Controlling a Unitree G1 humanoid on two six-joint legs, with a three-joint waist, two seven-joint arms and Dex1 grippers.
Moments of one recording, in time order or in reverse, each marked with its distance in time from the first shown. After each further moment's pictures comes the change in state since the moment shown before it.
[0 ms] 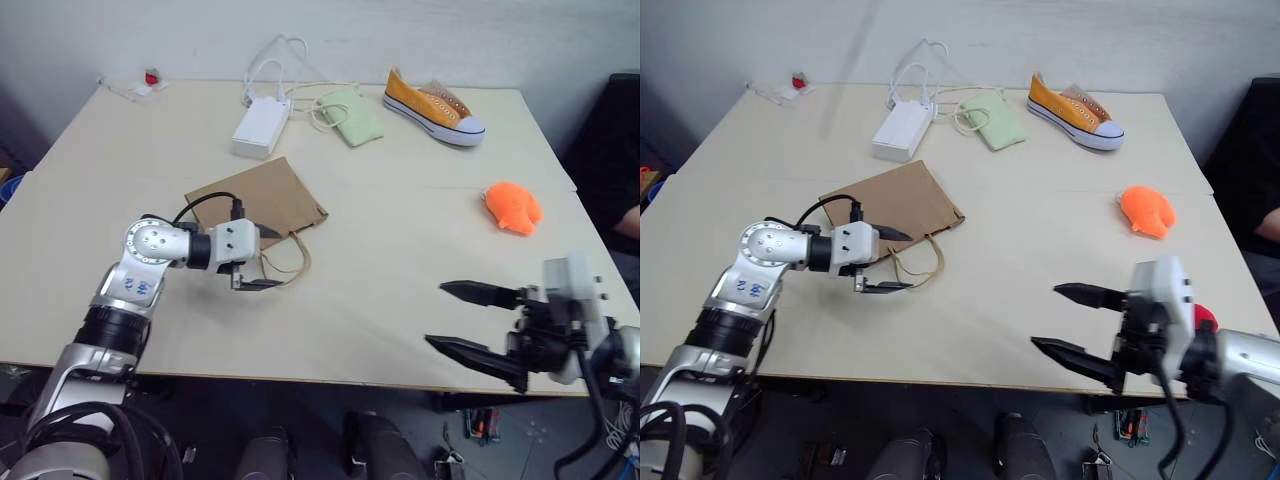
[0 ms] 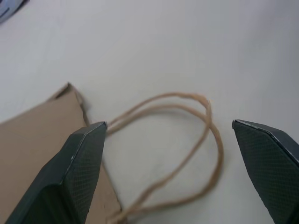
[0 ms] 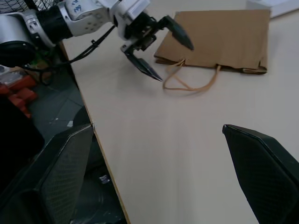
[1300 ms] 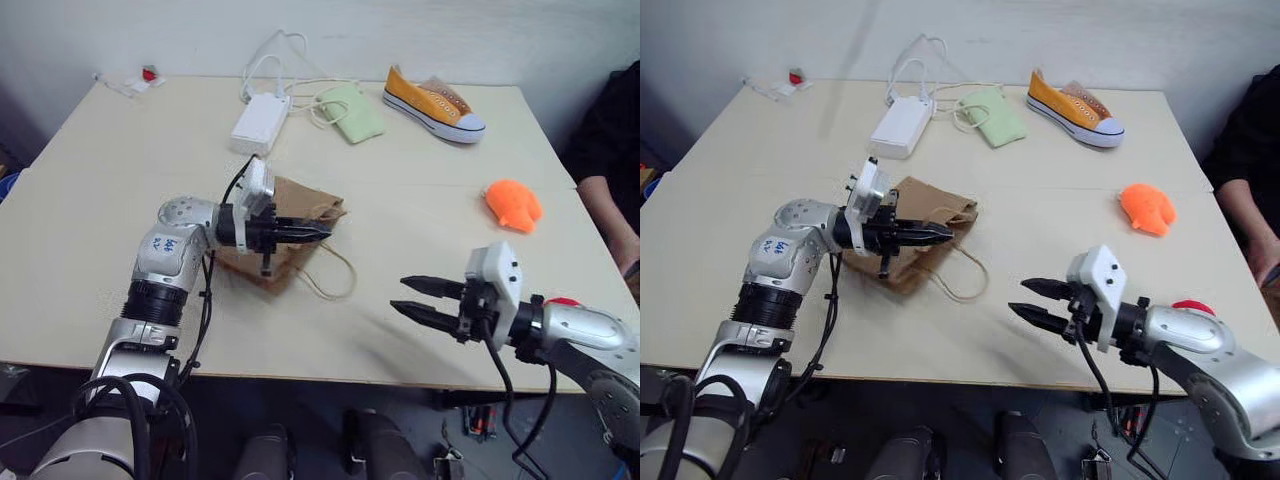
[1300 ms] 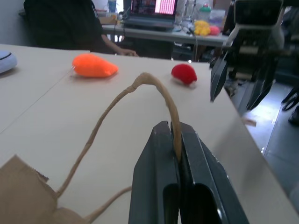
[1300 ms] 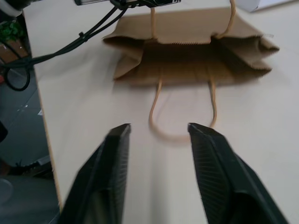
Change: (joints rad) left arm -0.117 -0.211 0.124 -0.150 -0.401 0.625 -0.144; right arm -0.253 0.107 0.337 0.139 -0.315 -0.077 -0.080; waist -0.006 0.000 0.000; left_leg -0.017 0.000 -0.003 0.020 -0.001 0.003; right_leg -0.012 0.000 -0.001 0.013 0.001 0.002
